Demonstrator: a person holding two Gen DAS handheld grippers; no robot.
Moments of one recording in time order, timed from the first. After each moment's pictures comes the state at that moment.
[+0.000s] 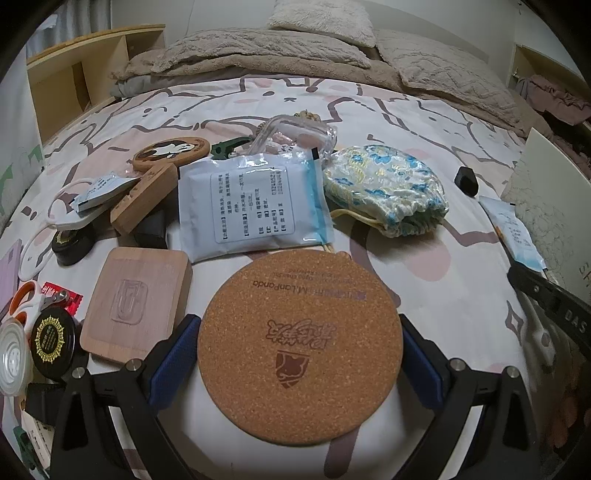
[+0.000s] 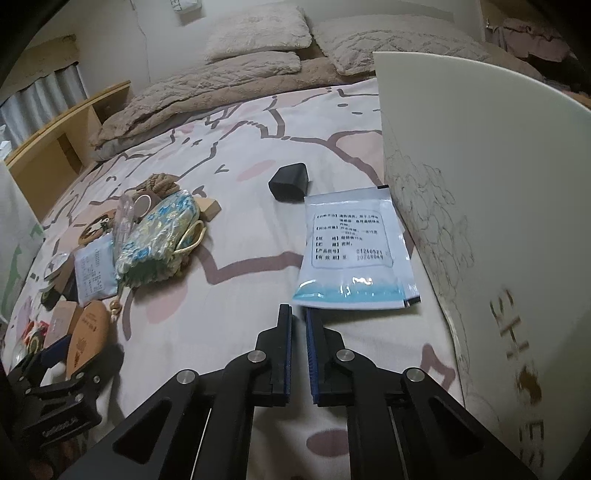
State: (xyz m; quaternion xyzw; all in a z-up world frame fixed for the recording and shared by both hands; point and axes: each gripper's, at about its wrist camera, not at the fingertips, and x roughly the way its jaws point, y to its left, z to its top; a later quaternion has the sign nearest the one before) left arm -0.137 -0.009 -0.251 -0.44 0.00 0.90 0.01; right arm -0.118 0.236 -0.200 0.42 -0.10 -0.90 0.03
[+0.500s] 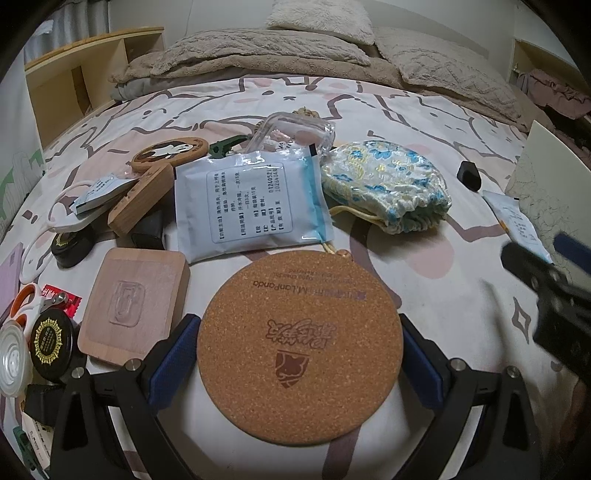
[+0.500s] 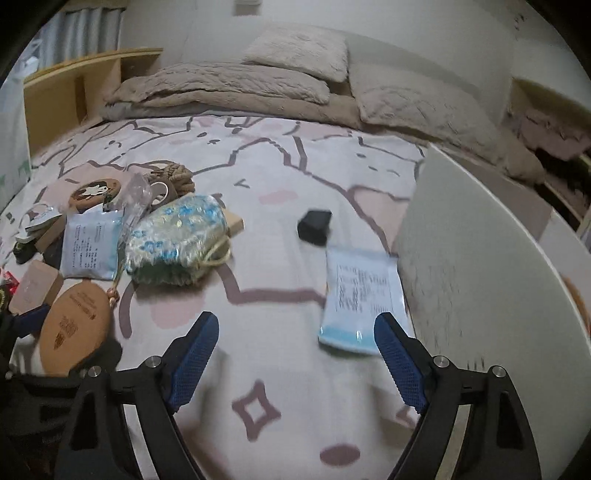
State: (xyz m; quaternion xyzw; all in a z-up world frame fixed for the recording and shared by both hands) left arm -0.136 -0.007 -0.254 -0.44 0.01 0.90 0.01; right arm -0.124 0.187 -0.174 0.38 0.07 -0.92 0.01
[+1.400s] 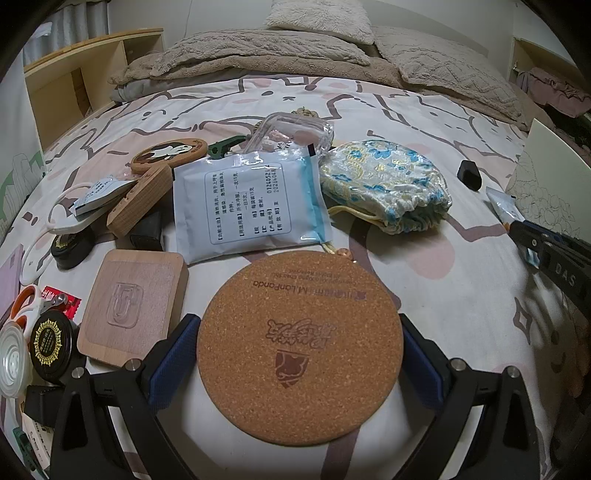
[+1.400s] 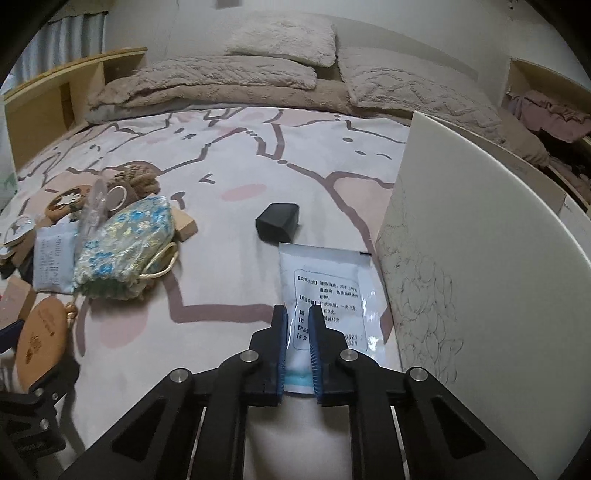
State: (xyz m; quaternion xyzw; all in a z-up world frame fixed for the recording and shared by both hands) left arm -0.135 -0.006 -0.255 -0.44 0.01 0.90 0.01; right arm -0.148 0.224 -0.191 0.40 0.03 -0.91 0.01
